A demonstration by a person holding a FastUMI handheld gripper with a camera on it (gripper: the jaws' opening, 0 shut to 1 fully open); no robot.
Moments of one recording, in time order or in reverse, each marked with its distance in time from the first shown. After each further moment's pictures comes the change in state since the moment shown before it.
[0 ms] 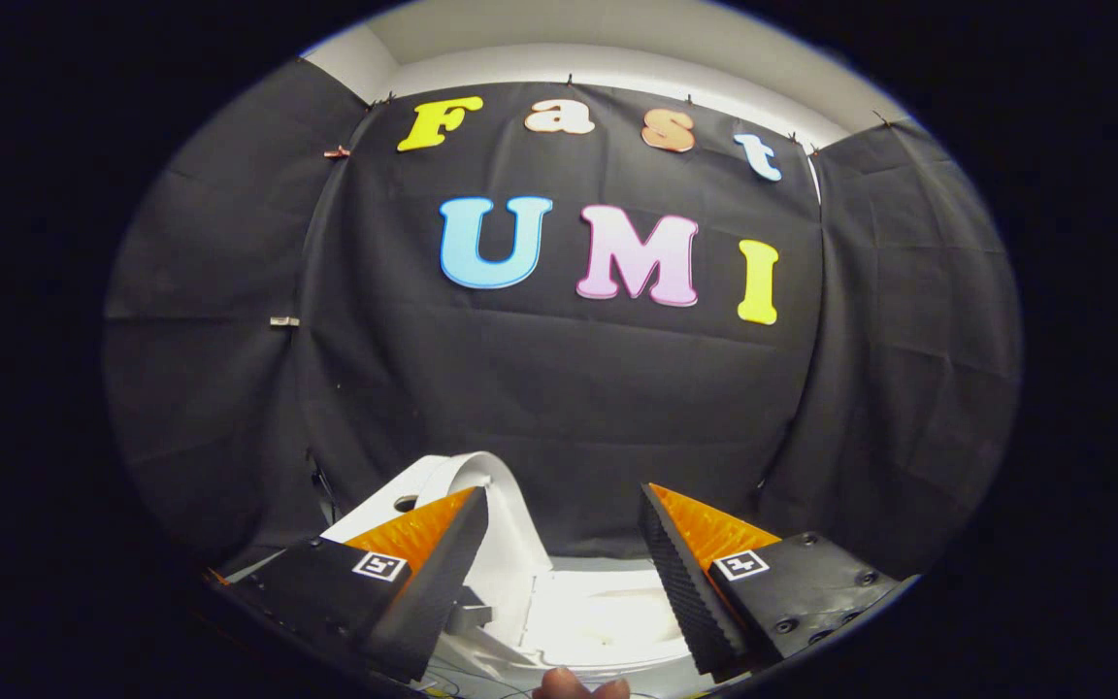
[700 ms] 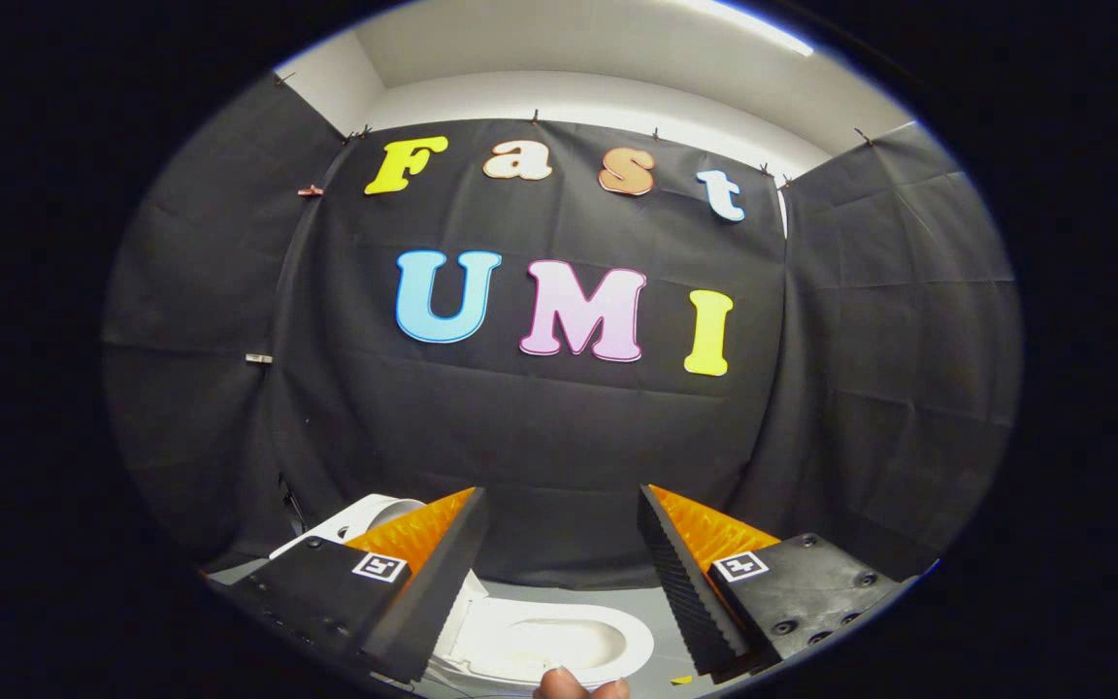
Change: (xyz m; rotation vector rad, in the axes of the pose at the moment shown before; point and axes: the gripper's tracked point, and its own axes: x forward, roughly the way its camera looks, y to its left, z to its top) arm -0.030 -0.125 0.068 0.022 -0.082 -0.050
